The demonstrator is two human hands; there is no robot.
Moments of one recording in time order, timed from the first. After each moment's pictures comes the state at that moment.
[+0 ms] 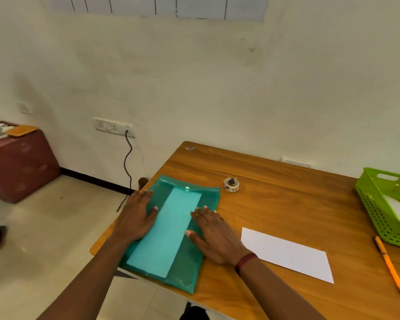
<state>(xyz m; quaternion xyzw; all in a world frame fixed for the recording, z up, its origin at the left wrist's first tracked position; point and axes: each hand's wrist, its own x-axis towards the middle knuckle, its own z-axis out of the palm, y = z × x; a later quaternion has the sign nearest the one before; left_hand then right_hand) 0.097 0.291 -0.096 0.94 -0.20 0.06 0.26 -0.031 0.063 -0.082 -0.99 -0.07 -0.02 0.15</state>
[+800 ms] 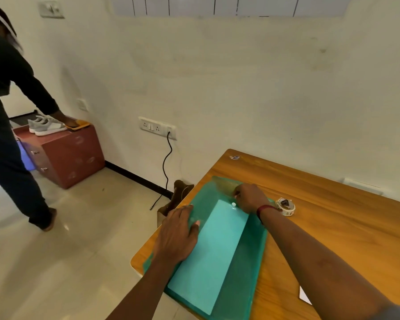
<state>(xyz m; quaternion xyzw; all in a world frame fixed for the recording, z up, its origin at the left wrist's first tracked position) 0.105 0.290 -0.124 0.94 -0.14 0.12 0.29 0.161 0.047 -0.057 -0.99 0.04 0.00 0.15</state>
